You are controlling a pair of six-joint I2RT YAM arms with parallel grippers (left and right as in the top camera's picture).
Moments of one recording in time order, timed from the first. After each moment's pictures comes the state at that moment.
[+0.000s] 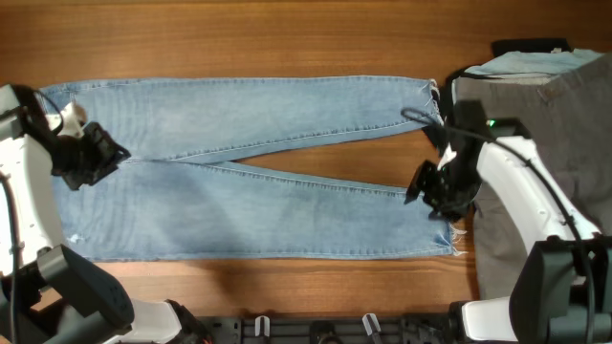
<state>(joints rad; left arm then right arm) 0.52 1.63 1.36 -1.15 0.35 -0.15 0.06 1.59 1.02 -1.14 -0.27 0.55</state>
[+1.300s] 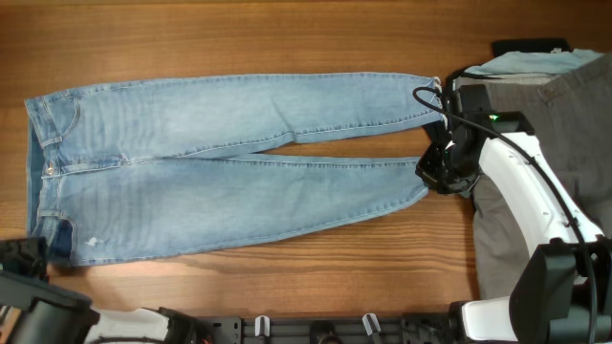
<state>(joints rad) 1.20 1.73 0.94 -0.55 0.17 -0.46 0.06 1.59 1.10 -1.05 -0.12 0.66</state>
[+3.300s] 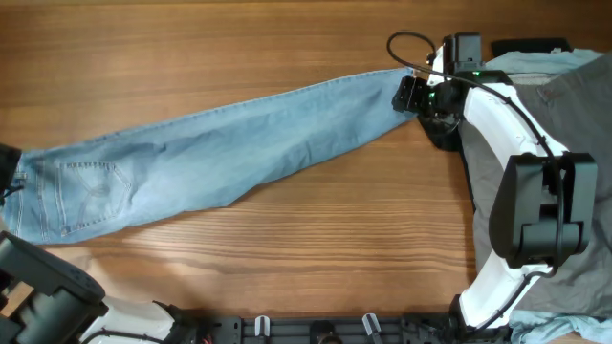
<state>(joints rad) 0.88 1.74 1.28 -0.49 0.10 -0.41 0.03 1.96 1.39 -0.60 -0.22 0.29</state>
